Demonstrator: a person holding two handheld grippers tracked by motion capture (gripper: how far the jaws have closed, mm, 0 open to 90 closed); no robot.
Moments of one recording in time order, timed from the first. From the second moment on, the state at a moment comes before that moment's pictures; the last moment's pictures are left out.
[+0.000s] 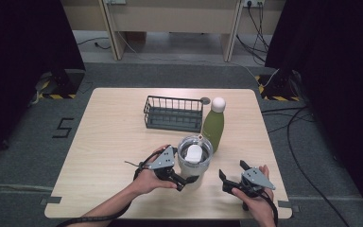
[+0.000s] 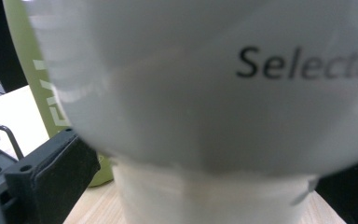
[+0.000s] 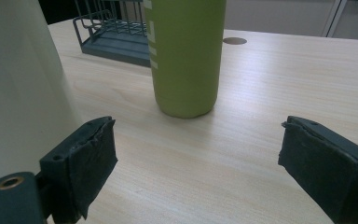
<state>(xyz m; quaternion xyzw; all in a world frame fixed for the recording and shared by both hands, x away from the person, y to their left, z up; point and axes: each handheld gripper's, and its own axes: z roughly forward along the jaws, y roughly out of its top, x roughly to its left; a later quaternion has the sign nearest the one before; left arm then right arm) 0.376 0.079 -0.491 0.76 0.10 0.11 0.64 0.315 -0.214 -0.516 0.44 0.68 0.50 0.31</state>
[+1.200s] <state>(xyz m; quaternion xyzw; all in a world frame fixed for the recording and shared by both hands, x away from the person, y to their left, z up) 0.370 0.075 -0.490 0.75 0.09 0.10 0.64 0.316 -0.218 -0.519 0.45 0.68 0.49 0.31</state>
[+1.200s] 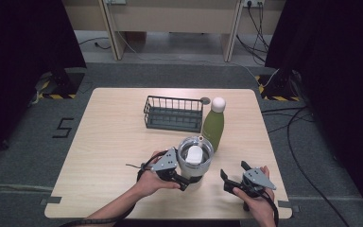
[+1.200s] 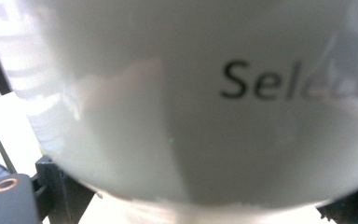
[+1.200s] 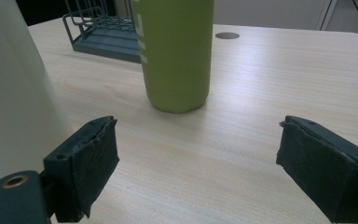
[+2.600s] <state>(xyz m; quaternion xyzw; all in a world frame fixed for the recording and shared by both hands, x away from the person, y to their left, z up) 0.392 0.136 -0.447 0.72 0.14 0.20 0.65 0.316 -0.219 -0.519 0.46 0.67 0.49 0.31</state>
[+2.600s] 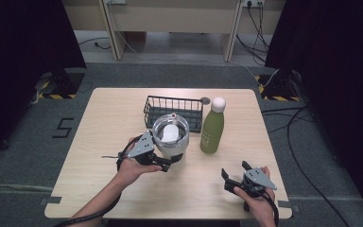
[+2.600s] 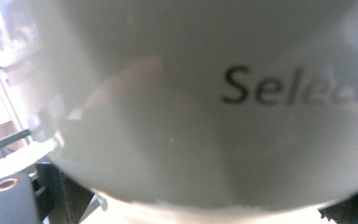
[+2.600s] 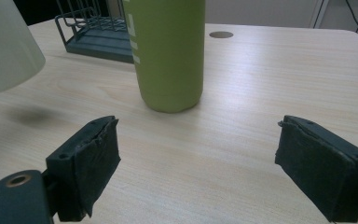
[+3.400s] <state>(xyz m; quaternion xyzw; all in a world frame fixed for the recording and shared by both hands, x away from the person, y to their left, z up) 0.424 0.164 -0.429 0.69 0.20 0.27 0.64 0.316 -0.219 -0.520 0.47 0.67 0.49 0.31</state>
